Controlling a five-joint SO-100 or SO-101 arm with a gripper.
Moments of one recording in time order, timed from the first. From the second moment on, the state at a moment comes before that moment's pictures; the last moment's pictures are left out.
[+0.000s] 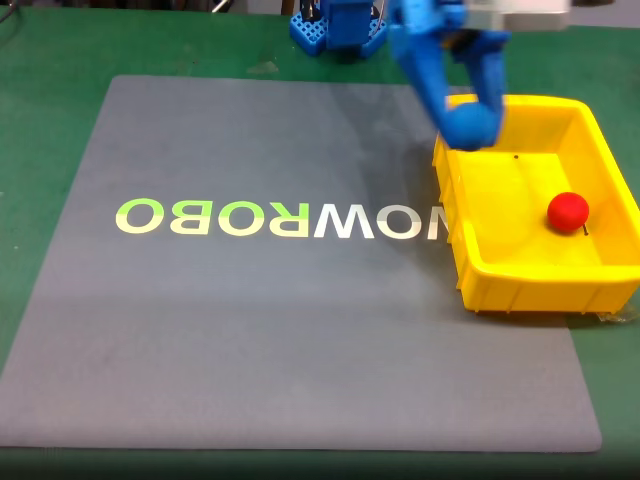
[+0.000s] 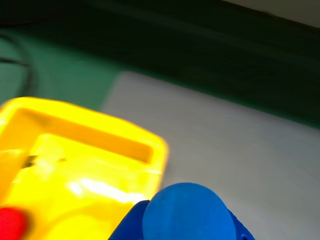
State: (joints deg) arm -13.7 86.0 79.8 39.3 -92.0
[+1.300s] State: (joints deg) arm -23.2 86.0 79.8 39.3 -91.8
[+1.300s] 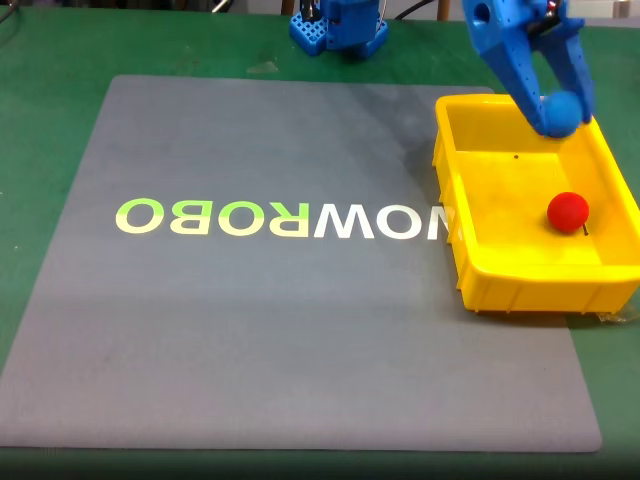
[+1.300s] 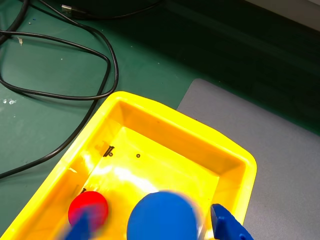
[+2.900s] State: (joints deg) arm -3.0 167.9 149.2 59.0 -98.9
